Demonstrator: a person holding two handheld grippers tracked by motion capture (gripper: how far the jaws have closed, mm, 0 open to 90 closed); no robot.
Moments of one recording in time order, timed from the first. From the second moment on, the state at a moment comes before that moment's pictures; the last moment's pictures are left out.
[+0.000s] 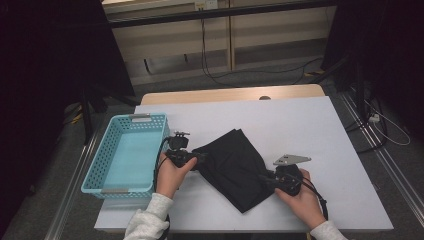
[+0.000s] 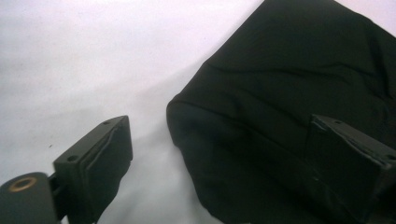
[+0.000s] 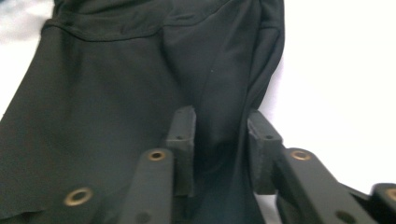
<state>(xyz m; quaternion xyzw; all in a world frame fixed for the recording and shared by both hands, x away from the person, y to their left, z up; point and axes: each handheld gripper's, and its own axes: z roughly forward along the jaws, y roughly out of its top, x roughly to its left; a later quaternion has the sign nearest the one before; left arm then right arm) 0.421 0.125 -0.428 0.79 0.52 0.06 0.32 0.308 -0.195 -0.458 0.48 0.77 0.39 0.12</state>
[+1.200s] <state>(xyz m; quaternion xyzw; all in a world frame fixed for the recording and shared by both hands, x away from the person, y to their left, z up) 0.412 0.116 -0.438 0.83 0.49 0.09 0.27 0.306 -0.192 -0.458 0.47 0.78 0.40 0.12</state>
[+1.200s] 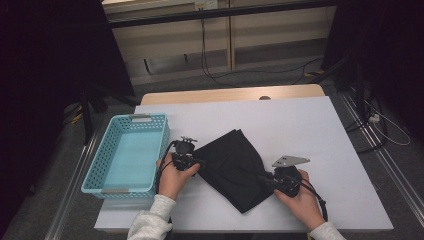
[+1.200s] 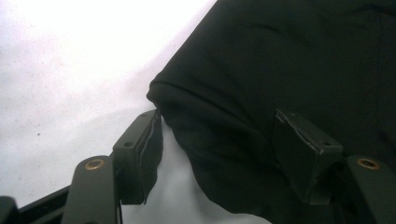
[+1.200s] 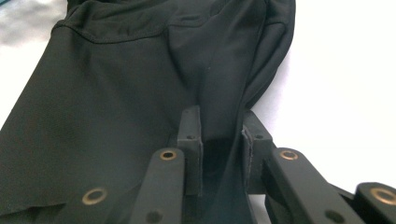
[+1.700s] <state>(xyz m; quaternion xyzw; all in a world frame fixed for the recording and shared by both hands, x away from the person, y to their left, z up) 0.410 0.109 -0.434 0.82 0.50 0.03 0.28 0.306 -0.192 -0.459 0.47 0.78 0.40 0.12</state>
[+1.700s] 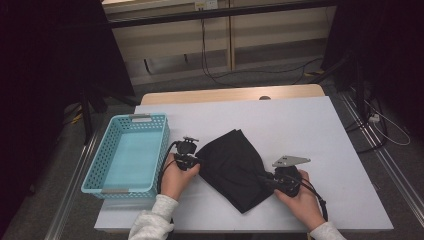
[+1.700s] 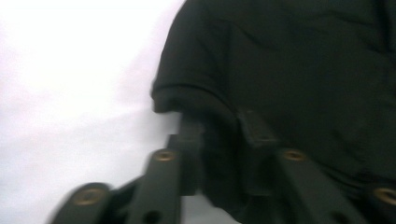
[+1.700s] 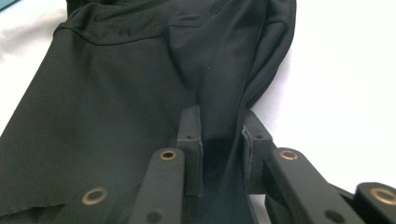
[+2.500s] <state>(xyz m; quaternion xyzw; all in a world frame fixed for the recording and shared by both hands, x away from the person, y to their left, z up) 0.434 0.102 -0.402 0.83 0.53 -0.05 0.16 0.299 -0.186 -0.453 0.48 0.78 0.39 0.14</state>
